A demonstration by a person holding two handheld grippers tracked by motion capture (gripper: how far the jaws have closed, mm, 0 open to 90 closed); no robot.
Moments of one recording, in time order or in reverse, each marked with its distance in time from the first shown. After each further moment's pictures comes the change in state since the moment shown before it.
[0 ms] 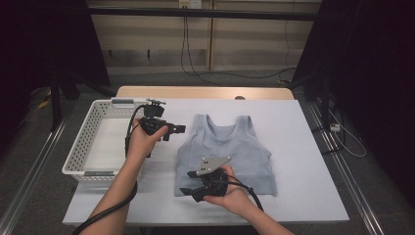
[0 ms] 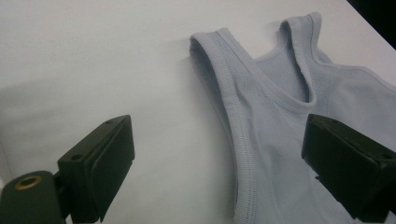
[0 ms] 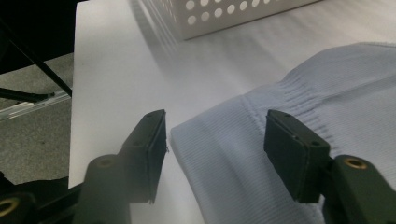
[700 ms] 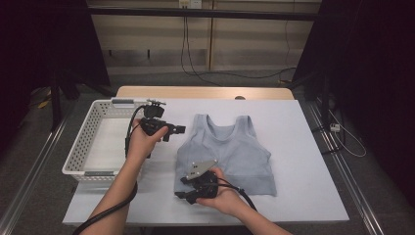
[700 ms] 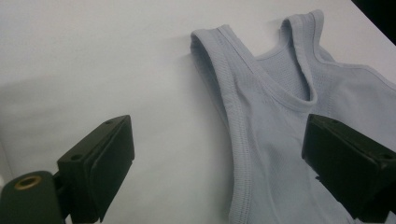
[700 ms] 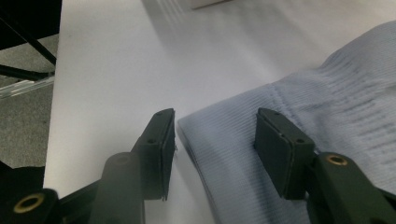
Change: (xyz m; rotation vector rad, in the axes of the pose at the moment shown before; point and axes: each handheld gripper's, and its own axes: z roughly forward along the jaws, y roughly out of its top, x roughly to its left) left arm 0.001 -0.002 0.001 0.006 0.000 0.001; right arm 0.004 -0.006 0.030 0.086 0.011 -0.029
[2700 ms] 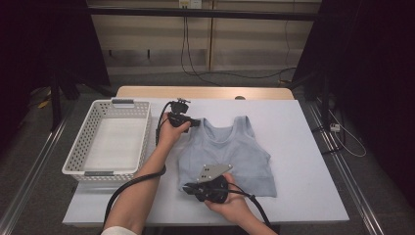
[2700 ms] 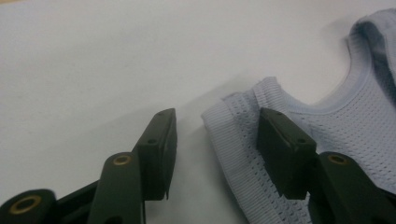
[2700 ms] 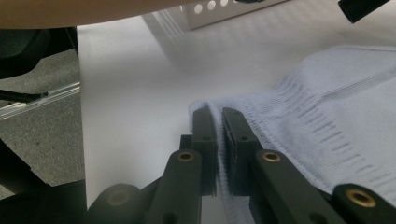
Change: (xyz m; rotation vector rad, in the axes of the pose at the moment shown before) left arm 0.013 0.024 0.123 0.007 0.038 0.091; right arm 0.014 -0.006 -0.035 -0.078 -0.050 0.046
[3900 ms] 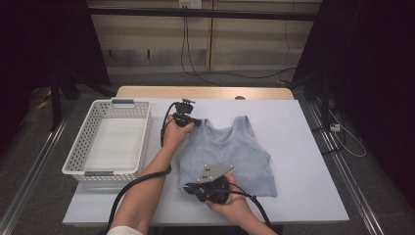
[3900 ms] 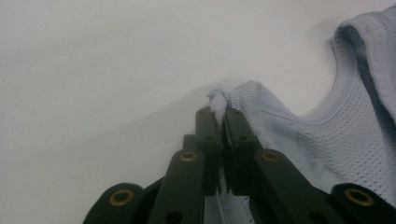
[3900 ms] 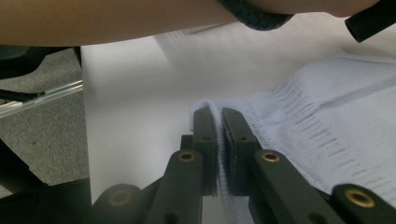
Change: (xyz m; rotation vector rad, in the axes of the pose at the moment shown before) left arm -0.011 0.007 0.000 0.021 -0.010 -0.041; right arm 0.003 0.003 -0.005 -0.009 -0.007 -0.011
